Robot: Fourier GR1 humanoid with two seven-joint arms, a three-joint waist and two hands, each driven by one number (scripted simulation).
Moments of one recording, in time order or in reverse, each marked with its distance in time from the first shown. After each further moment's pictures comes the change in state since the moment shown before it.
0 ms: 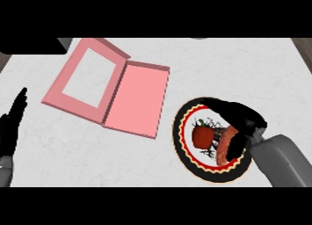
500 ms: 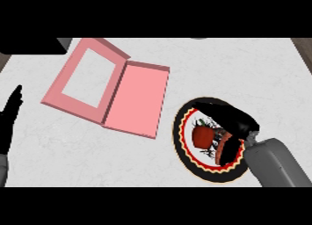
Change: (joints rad) left arm -0.013 -0.008 0.054 -0.012 -0.029 -0.048 0.012; right arm 0.028 0.079 -0.035 -0.030 0.038 0.043 -0.060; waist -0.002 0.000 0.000
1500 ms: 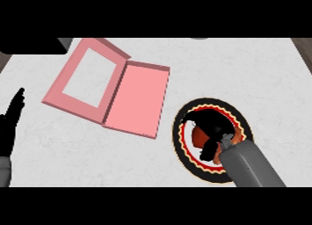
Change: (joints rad) left arm 0.010 -0.053 0.046 -0.002 -0.051 -0.029 -0.020; right arm -0.022 0.149 0.035 0.105 0.207 -0.062 0.090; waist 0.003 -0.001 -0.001
